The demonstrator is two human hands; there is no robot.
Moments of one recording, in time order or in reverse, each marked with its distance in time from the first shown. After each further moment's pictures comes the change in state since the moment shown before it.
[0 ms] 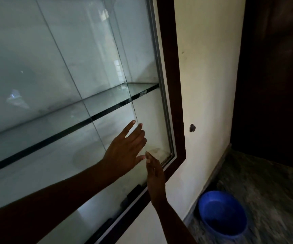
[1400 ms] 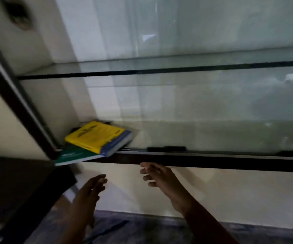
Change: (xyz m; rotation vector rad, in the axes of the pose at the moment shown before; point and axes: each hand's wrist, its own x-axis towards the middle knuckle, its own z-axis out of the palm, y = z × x) left_hand -0.677 0.163 -0.227 -1.180 0.354 -2.388; right_hand -0.475 -0.099 0.208 -0.146 -1.348 0.544
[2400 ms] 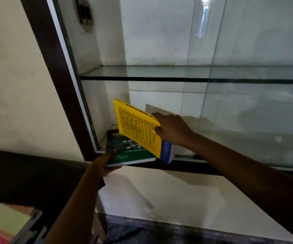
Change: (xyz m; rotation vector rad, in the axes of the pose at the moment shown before) left_hand 0.169 0.041 -0.108 -0.359 -0.131 -0.447; right_hand 0.118 -0.141 0.118 -1.413 0.152 -0.561
